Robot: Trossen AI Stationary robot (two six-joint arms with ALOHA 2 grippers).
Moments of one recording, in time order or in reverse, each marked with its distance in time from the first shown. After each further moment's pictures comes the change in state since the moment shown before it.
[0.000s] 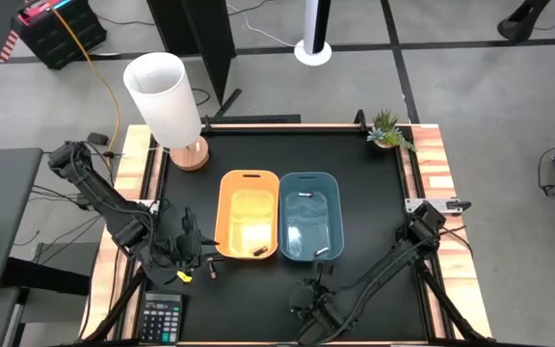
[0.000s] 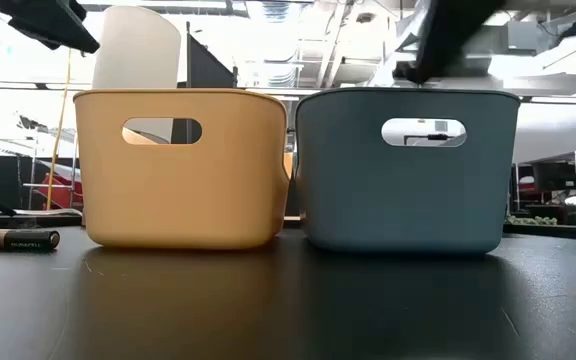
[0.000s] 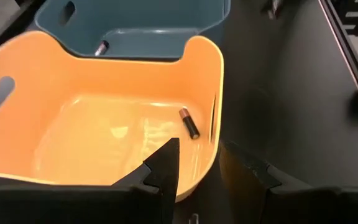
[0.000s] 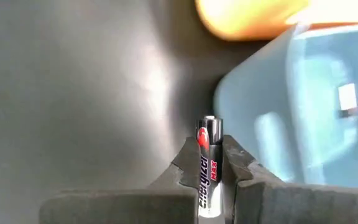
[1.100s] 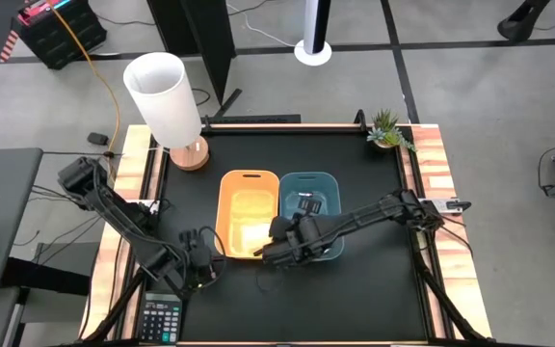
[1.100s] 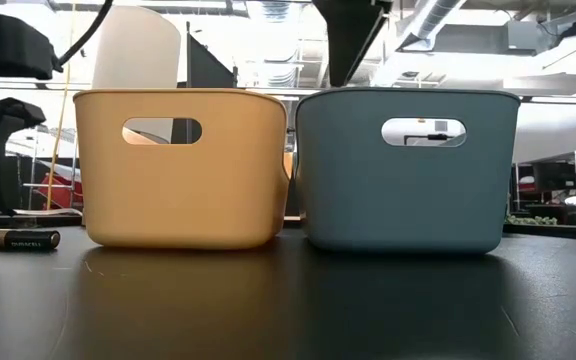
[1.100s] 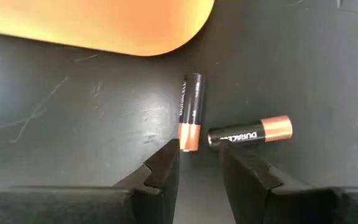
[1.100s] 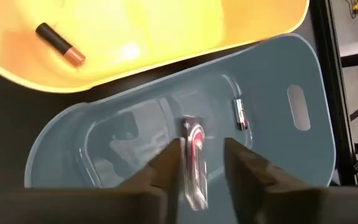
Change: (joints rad) left arm -0.003 0.329 -0.056 -0.134 0.297 -0.308; right arm -0.342 -0.060 0.143 -0.207 -0.019 -0.225
